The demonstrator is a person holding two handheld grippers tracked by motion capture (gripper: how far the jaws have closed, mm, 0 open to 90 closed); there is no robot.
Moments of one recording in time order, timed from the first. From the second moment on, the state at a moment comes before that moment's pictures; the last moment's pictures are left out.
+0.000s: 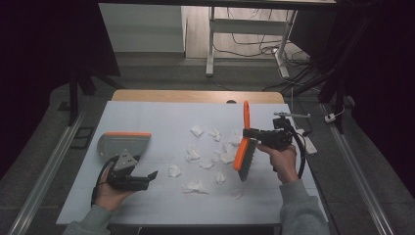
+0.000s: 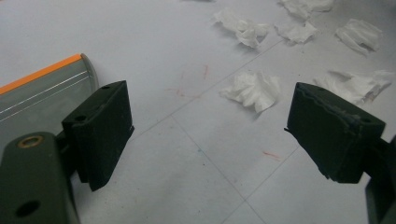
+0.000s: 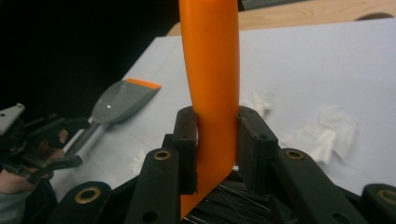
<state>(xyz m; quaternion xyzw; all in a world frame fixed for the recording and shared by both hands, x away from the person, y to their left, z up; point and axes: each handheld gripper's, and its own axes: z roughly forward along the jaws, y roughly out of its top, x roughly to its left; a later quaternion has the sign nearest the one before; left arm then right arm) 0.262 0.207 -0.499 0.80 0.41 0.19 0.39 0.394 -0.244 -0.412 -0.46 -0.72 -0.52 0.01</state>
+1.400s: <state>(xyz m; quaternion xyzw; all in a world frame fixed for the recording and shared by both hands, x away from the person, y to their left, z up) 0.271 0.120 -0.467 0.82 0.31 0.18 0.44 0.368 -0.195 -0.421 -0.45 -0.65 -0.61 -0.02</state>
